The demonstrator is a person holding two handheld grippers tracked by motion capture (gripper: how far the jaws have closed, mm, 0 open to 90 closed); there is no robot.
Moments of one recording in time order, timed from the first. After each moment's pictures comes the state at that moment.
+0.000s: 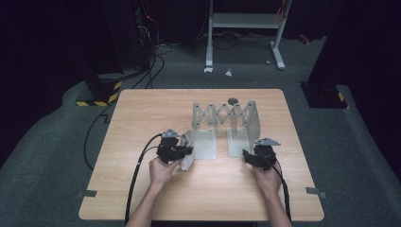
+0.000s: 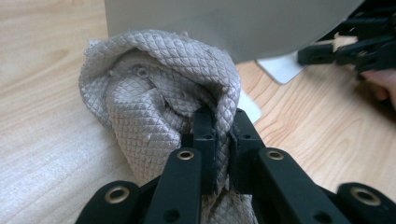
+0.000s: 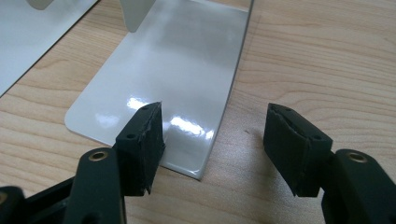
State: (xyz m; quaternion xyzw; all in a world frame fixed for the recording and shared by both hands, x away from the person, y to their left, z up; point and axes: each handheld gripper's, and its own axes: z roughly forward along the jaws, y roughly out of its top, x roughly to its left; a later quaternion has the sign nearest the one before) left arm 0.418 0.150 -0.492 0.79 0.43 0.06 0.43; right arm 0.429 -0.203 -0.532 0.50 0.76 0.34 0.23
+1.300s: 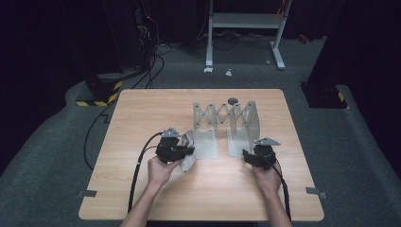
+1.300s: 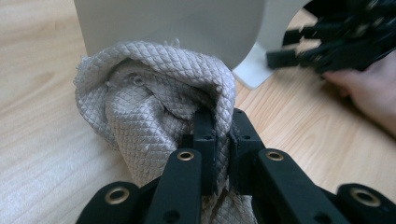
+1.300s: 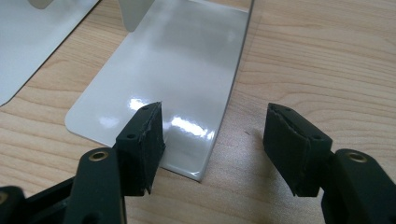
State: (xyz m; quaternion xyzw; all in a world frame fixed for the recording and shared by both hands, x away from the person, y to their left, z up) left arm 0.403 0.152 -0.457 0.79 0.40 0.06 0.46; right arm 0.430 -0.202 -0.532 0.50 0.76 0.34 0.23
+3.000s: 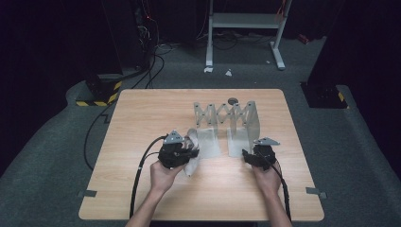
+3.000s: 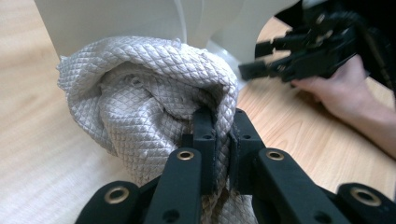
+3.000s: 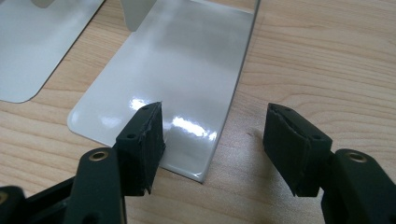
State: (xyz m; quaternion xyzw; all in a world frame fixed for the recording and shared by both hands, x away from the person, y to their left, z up) left arm 0.379 0.131 -0.455 0.80 0.38 0.08 0.46; right arm 0.430 -0.201 -0.532 0.50 0.77 0.34 0.23
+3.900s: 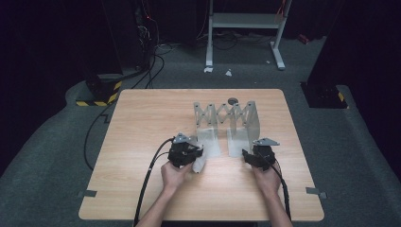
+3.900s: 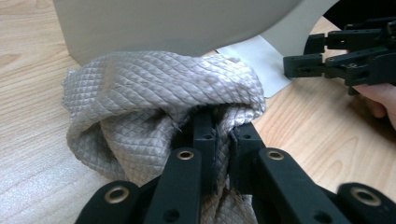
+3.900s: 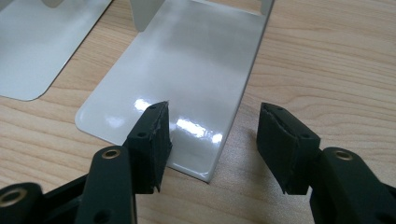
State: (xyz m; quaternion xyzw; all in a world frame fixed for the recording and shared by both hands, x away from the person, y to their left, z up) left arm 0.410 0.116 -0.501 0.77 0.44 0.08 0.45; right arm 0.429 -0.200 -0.531 0.49 0.77 0.34 0.22
